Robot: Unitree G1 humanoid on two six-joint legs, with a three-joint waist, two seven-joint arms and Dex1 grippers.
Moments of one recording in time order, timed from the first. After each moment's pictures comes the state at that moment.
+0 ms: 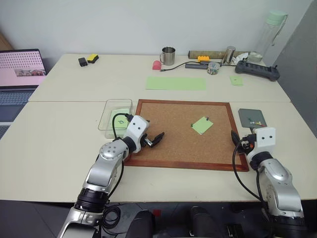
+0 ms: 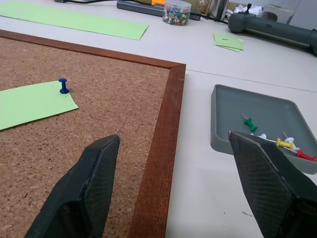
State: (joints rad) left arm -0.32 0.36 -0.11 -0.03 -0.09 0.32 -0.56; right arm -0.05 -0.33 -0.21 -0.15 0.14 0.24 0.26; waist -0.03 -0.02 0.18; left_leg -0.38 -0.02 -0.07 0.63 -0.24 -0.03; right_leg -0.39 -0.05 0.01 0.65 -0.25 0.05
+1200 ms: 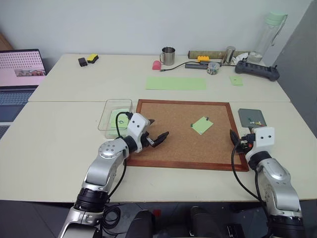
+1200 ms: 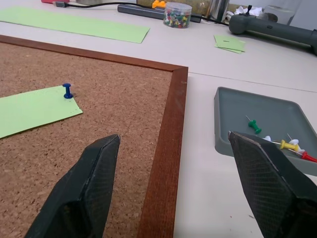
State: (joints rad) left arm -0.34 0.35 -0.09 -0.07 -0.22 0.37 -0.65; right arm -0.07 -0.31 -0.20 -0.16 0.14 0.25 0.25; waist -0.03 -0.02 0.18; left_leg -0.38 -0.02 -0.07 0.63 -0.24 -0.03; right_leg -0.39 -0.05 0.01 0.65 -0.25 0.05
